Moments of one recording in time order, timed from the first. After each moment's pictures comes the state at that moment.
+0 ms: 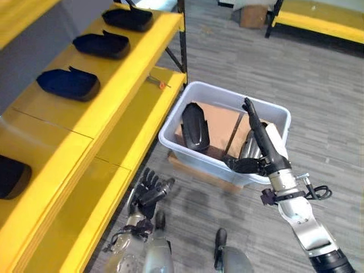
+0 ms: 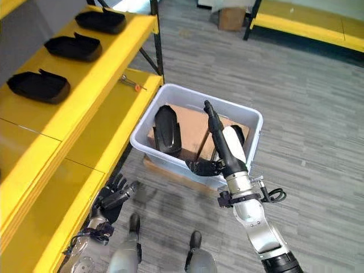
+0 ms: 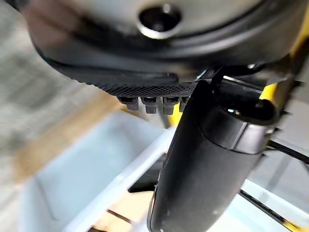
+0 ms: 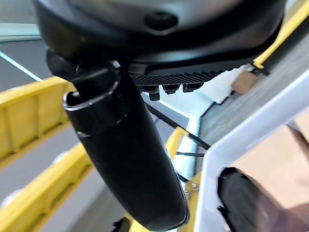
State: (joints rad) left arm 0.19 0.26 -0.16 0.18 -0.85 -0.15 0.03; right arm -0.09 -0.52 0.23 -0.19 -0.18 -0.15 -0.20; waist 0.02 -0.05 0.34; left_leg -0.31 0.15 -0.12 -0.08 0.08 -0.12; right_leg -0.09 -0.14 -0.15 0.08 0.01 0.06
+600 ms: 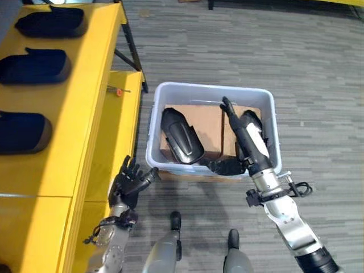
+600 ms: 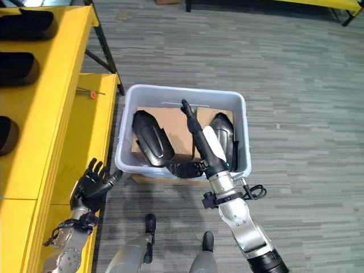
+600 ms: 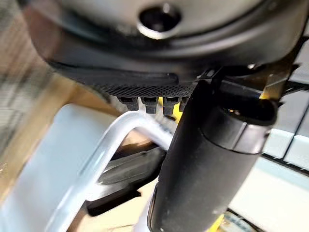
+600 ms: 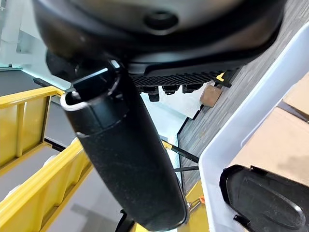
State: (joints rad) left arm 0.12 0.35 -0.10 0.17 -0.84 -0.19 0.05; right arm -0.14 -0.43 0.28 -0.23 -0.17 -0.14 -0.13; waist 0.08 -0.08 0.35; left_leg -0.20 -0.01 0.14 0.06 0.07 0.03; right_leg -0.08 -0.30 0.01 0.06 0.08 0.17
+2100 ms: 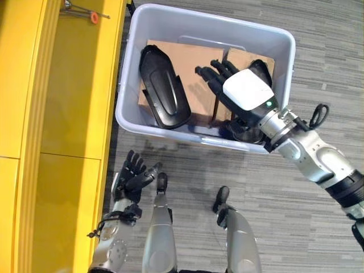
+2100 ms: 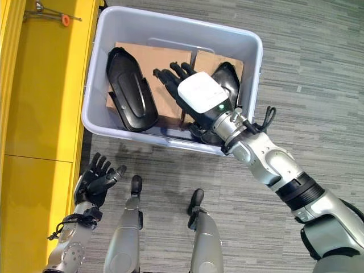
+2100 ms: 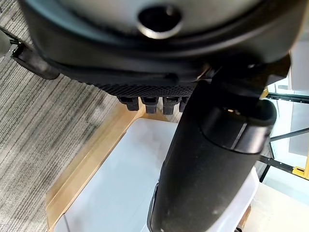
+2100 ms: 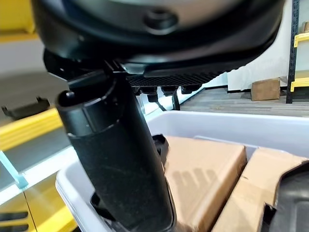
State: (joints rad) left arm 0.06 0.34 -0.09 0.16 -0.82 -0.20 0.05; right arm -0.82 -0.89 0.63 0.06 -0.60 -0.10 -0.13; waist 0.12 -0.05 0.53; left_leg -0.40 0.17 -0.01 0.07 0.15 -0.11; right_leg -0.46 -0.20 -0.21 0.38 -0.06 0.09
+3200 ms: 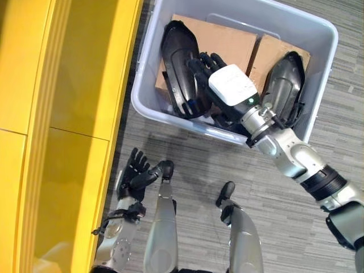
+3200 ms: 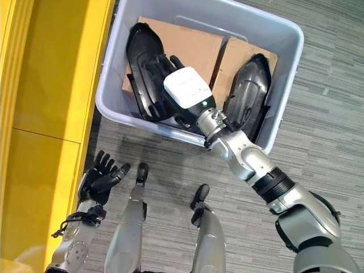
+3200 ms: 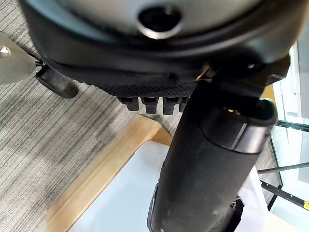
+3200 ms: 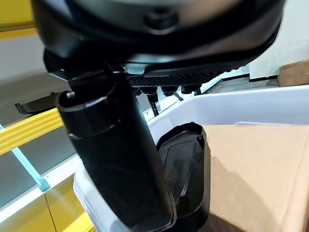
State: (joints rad) left arm 0.05 0.34 -0.12 0.15 -0.82 -0.22 0.08; right arm -0.89 -0.70 0.65 0.13 -0.67 -0.03 -0.18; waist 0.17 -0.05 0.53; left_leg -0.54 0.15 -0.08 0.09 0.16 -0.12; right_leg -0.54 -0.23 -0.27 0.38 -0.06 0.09
